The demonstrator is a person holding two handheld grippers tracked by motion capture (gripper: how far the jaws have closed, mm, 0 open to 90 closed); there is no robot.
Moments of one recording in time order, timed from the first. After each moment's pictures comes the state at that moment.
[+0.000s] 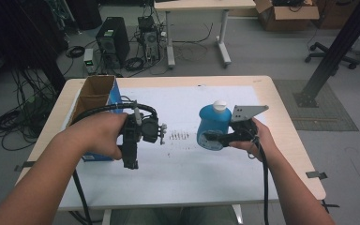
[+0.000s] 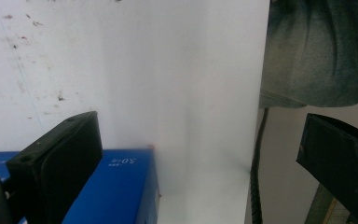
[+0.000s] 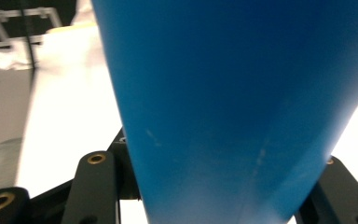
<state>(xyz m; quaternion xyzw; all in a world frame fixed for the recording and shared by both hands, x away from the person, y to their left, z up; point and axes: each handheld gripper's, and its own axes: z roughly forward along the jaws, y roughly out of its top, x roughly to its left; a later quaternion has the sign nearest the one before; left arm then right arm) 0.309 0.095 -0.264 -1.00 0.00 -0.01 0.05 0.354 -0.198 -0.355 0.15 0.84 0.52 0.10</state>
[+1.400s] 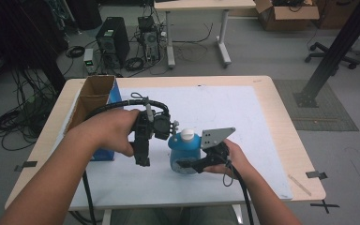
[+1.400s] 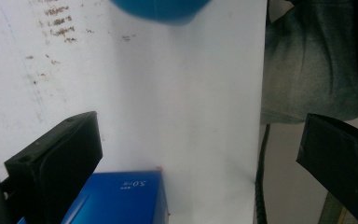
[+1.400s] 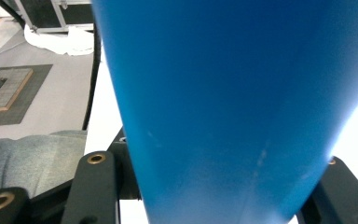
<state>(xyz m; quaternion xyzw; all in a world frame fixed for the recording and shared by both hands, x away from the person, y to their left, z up) 0.311 0.071 -0.256 -1.00 0.02 -0.01 0.03 0.311 -0.122 -0.387 0.06 0.85 0.52 0.04</state>
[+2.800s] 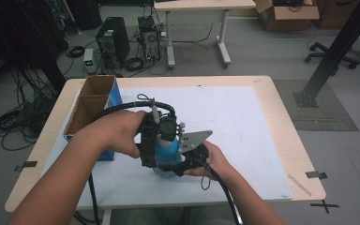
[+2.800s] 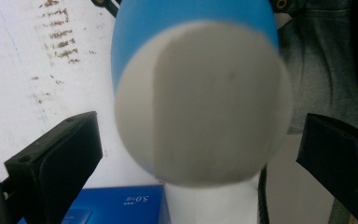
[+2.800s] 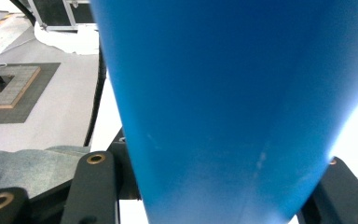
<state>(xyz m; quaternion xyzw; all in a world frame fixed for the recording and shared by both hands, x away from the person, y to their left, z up) 0.308 0.058 -0.257 -1.00 0.03 -0.02 0.01 0.307 -0.071 -0.393 0.04 0.85 0.52 0.04</state>
